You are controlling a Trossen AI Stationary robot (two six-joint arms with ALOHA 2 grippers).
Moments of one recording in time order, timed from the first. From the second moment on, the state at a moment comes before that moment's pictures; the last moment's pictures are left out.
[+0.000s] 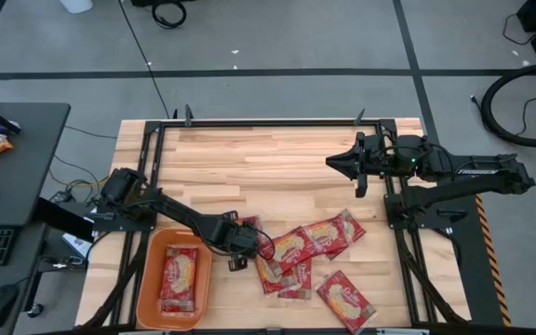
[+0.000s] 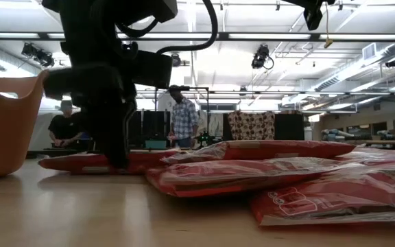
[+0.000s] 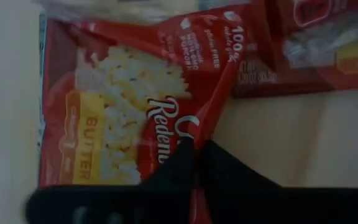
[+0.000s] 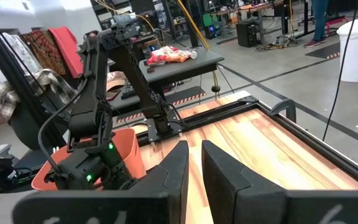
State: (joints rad) left arm -0.36 1.87 1.15 -0.60 -0.19 -0.56; right arm -0.05 0.73 0.74 -0.08 0.09 0.27
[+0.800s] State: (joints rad) left arm -0.34 1.31 1.15 -0.54 0.38 -1.31; right arm -0.05 0.73 0.74 -0.08 0.09 0.23
